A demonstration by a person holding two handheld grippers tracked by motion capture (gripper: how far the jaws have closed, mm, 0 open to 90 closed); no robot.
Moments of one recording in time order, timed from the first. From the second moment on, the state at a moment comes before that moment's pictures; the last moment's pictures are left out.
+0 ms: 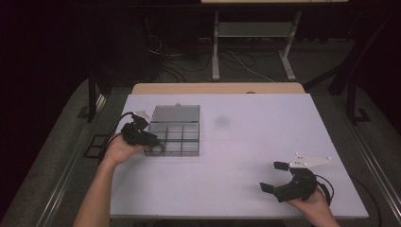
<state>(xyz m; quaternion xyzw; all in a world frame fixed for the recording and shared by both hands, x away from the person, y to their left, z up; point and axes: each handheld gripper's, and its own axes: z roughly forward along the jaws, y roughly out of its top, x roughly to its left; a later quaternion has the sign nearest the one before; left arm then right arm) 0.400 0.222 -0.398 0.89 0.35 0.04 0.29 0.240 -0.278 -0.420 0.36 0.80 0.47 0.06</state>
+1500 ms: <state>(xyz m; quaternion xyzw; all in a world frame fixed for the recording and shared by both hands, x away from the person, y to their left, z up) 0.304 0.221 -0.361 0.81 0.36 0.13 0.44 0.241 -0.272 -0.421 0.36 0.81 0.47 0.06</state>
